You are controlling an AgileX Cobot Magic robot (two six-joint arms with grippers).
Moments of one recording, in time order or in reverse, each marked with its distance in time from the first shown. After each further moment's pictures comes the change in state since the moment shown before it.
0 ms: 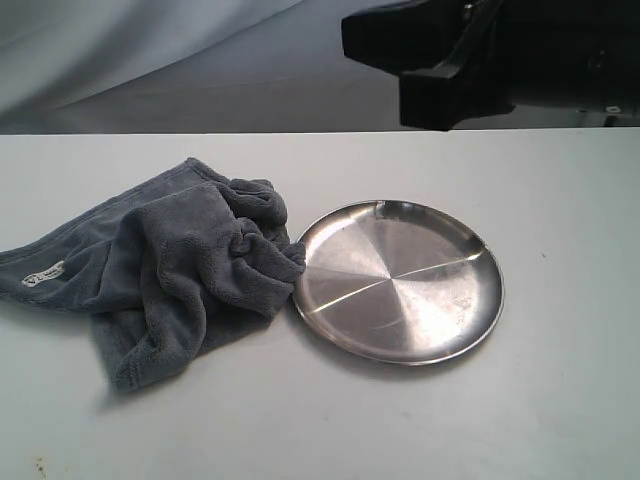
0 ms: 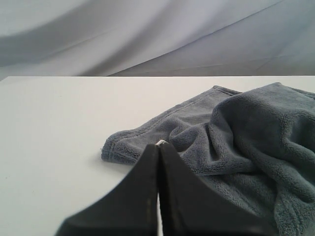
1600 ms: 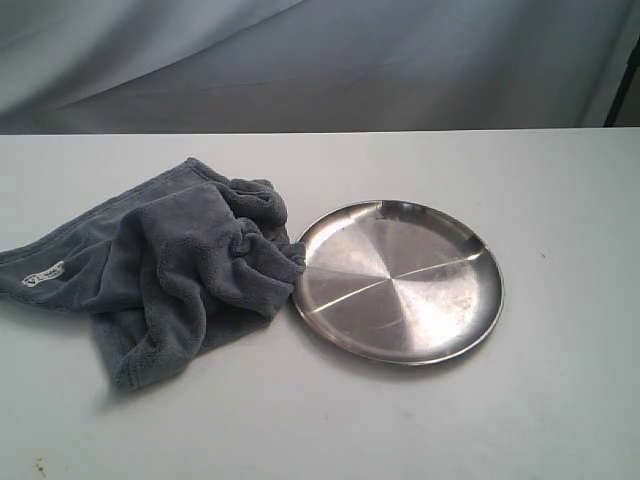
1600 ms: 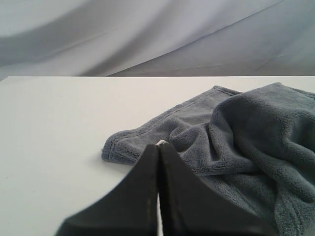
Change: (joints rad) left arm 0.000 0.000 0.000 0.000 0.000 0.000; right arm -0.548 -0.939 0.496 0.692 0.178 -0.595
